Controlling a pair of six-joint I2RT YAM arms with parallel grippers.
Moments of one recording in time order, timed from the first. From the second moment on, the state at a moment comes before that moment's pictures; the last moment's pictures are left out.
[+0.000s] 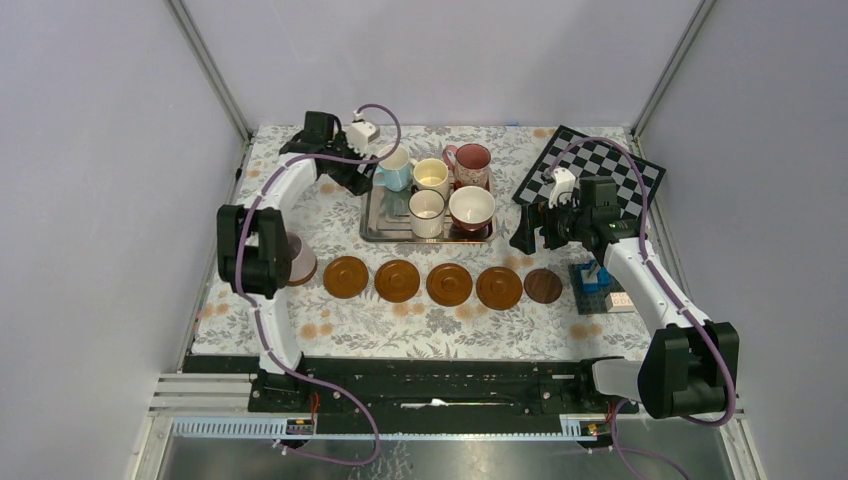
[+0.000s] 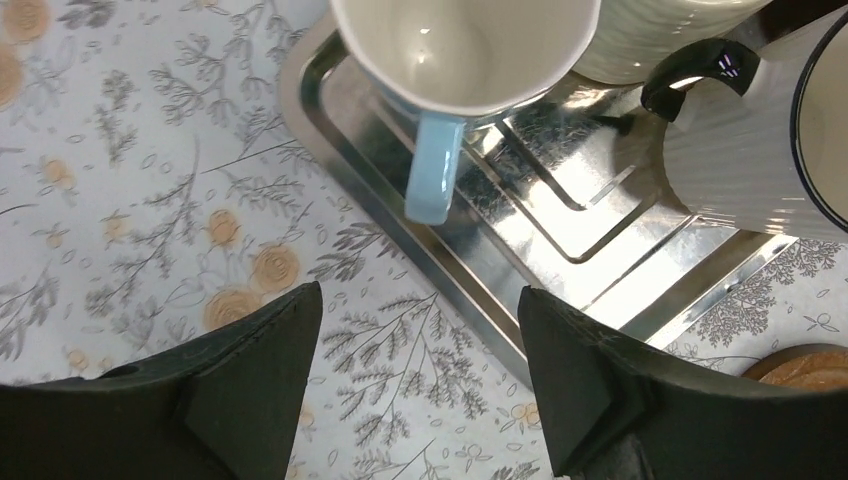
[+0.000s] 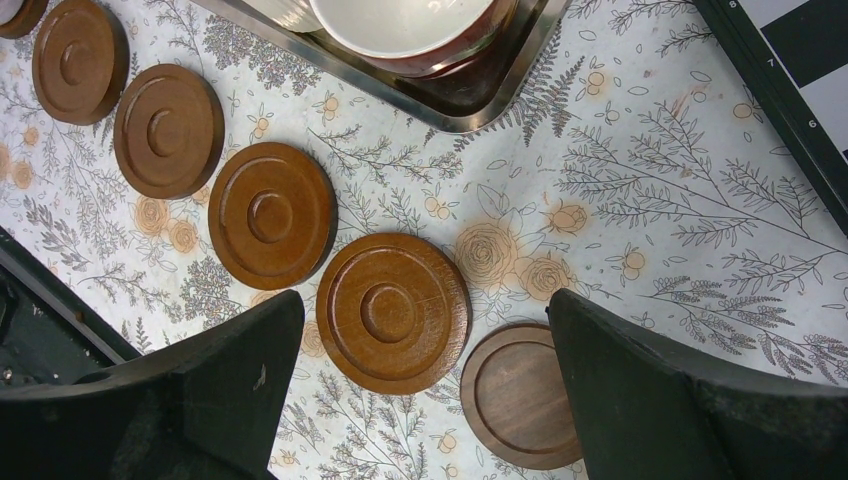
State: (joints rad) left arm -0.12 1.96 1.64 -0.53 0.40 0.49; right arm 0.10 1.26 0.90 -0.43 -0.53 -0.06
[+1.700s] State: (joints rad) left arm -0.14 1.51 1.26 -0.44 0.34 0.31; right arm 0.10 1.24 0.88 -0.43 -0.52 -0.07
